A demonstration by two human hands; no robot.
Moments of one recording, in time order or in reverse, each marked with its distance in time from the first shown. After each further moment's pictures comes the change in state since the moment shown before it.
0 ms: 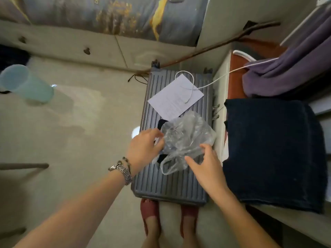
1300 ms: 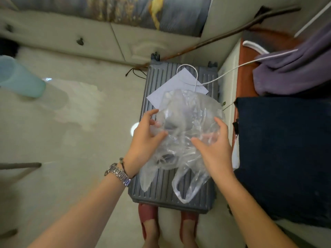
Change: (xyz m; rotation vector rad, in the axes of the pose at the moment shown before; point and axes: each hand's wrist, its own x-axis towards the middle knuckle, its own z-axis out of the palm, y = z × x) left_hand 0.026 0.006 -0.009 -0.647 0.111 -0.219; right_hand 0.055 -0.024 -0.002 0.428 0.157 -0.042
